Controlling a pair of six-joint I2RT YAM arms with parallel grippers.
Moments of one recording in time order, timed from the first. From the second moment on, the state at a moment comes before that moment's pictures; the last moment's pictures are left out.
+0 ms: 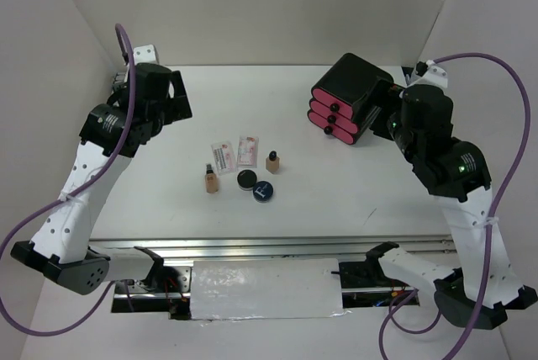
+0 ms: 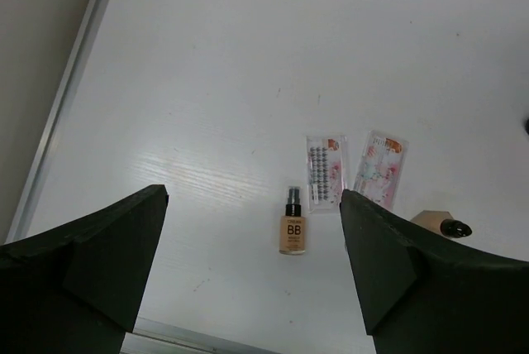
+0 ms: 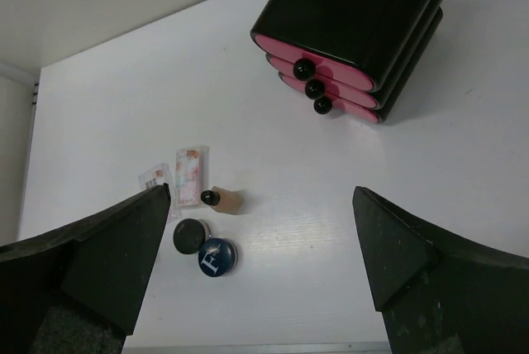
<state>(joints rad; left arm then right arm) -0.42 1.29 1.72 -1.07 -0.58 -0.45 0.41 1.04 1.60 -0.96 0.37 0.54</state>
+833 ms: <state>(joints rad) -0.52 1.85 1.46 0.00 0.43 -0.96 0.40 0.78 1.38 -0.83 0.28 0.60</state>
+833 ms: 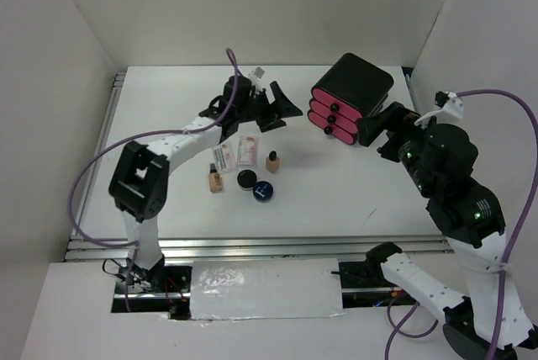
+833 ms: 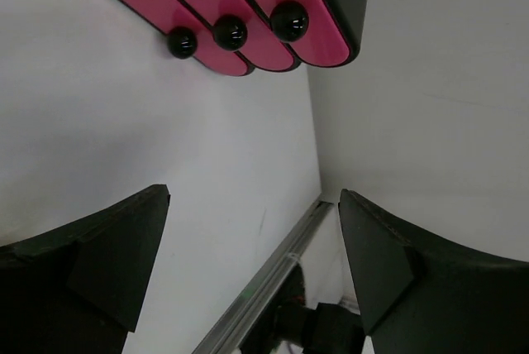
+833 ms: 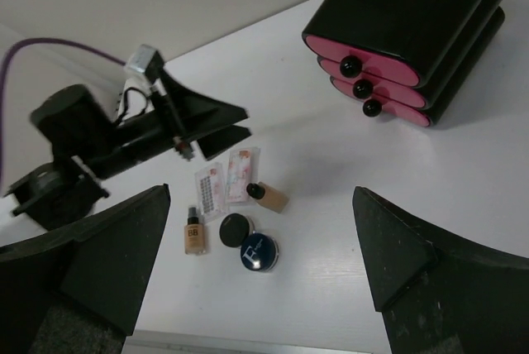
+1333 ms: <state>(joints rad) -0.59 2.41 1.91 0.31 0.51 -1.18 0.40 0.81 1.37 -0.84 0.24 0.59</state>
